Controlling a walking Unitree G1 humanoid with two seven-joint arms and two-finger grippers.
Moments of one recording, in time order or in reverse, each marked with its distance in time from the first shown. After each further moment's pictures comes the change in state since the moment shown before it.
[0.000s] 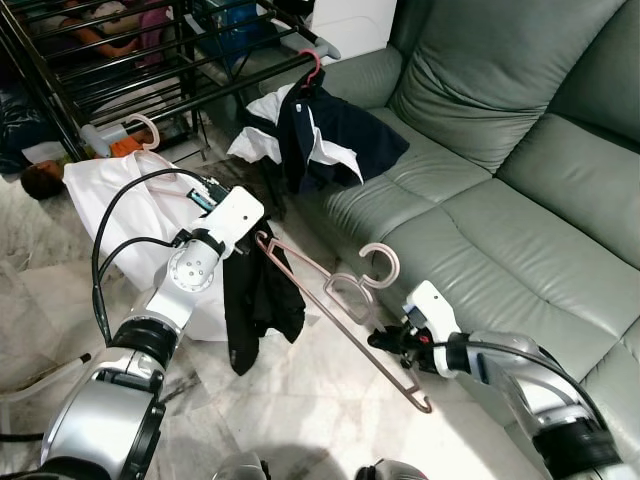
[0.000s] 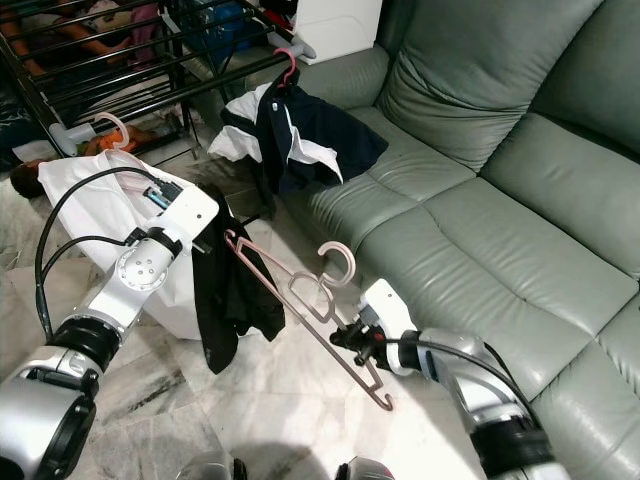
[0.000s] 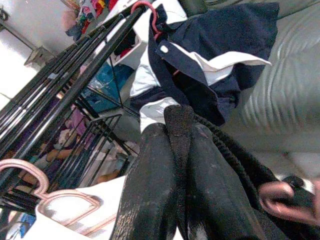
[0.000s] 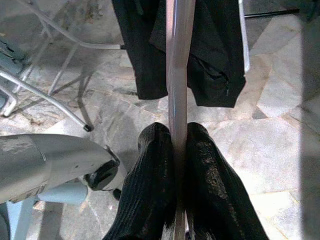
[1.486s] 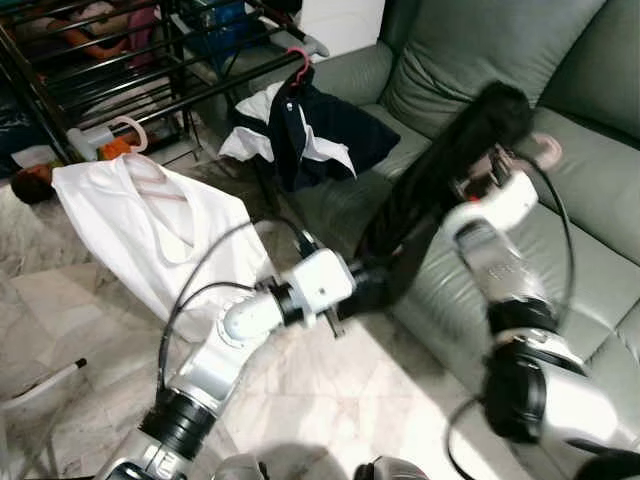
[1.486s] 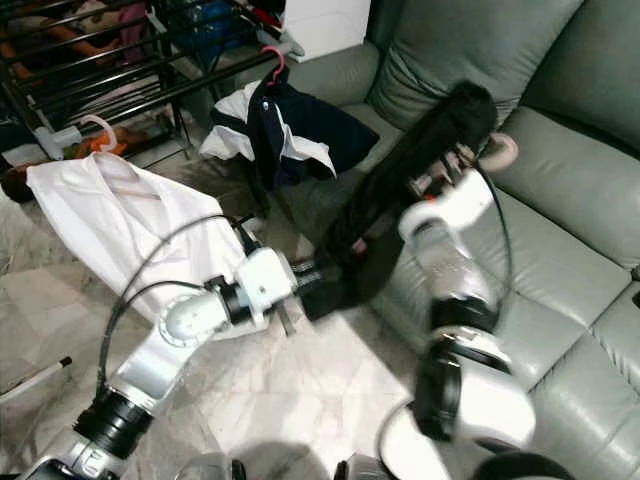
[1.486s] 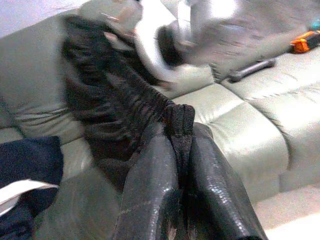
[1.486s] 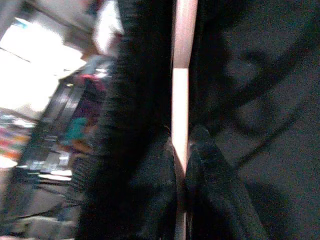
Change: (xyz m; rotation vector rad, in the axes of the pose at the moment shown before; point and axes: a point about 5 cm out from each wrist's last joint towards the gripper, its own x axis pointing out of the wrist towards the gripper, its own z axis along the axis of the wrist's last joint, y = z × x) left arm -0.058 -0.098 0.084 -0.249 -0.452 -0.692; right arm -0.005 -0.082 0.130 0.921 -0.907 -0.473
